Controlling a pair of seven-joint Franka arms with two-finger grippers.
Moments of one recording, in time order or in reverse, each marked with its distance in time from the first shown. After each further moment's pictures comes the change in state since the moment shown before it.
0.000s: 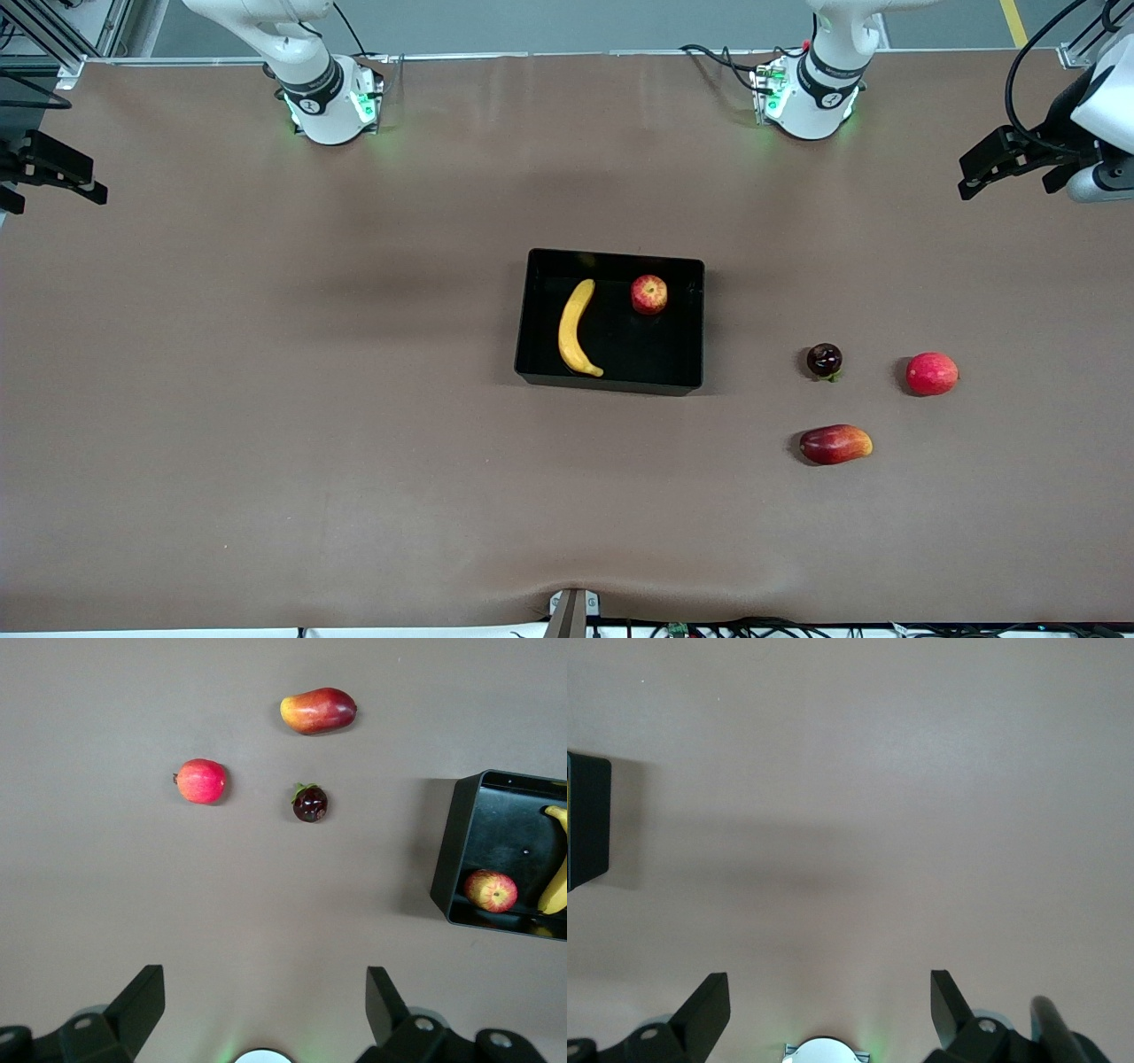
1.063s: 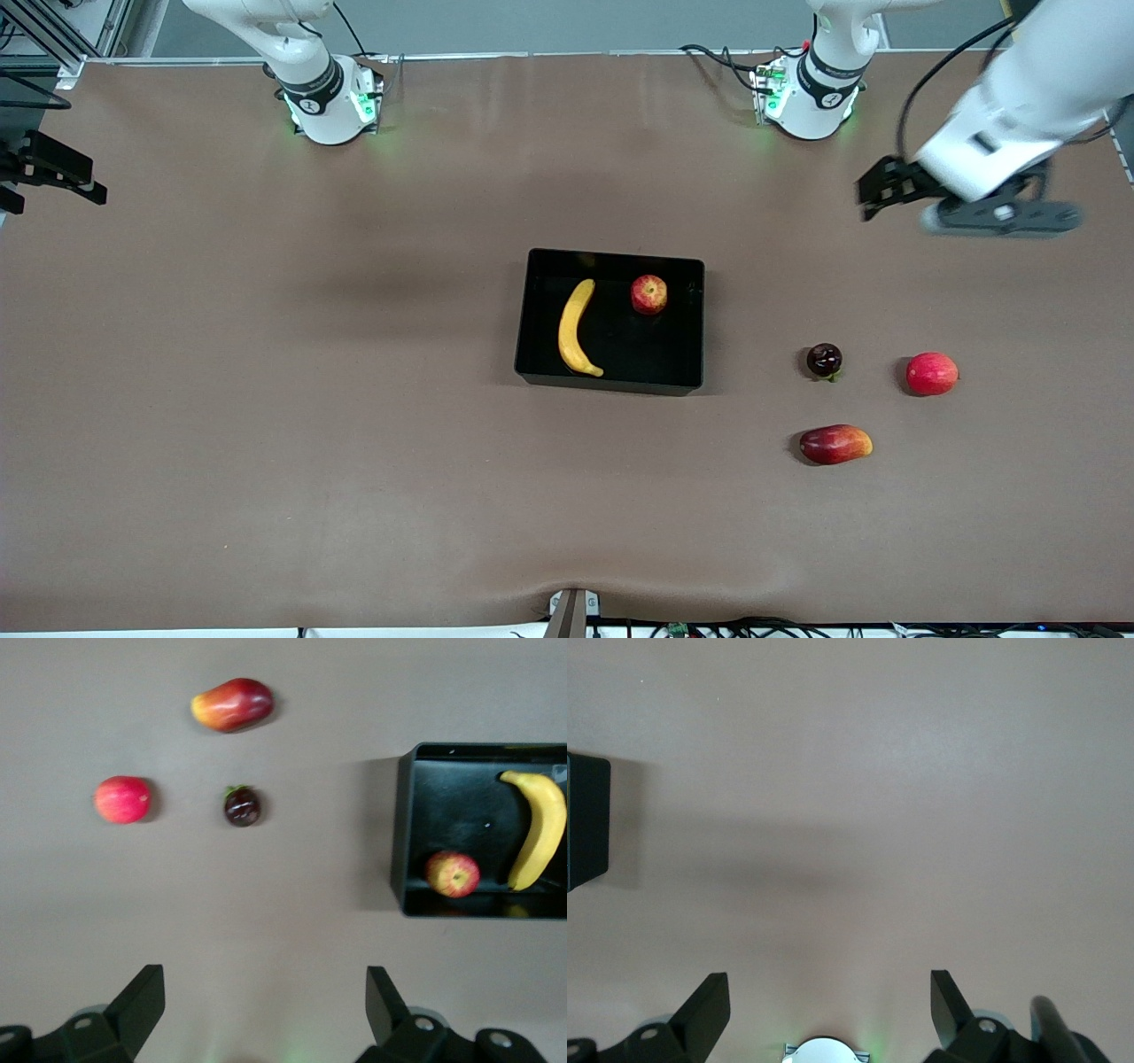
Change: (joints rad) left arm -0.006 0.078 -0.208 -0.074 -0.001 0.132 -0.080; right arm 0.000 0.000 -0.001 0.000 0.000 0.000 0.000
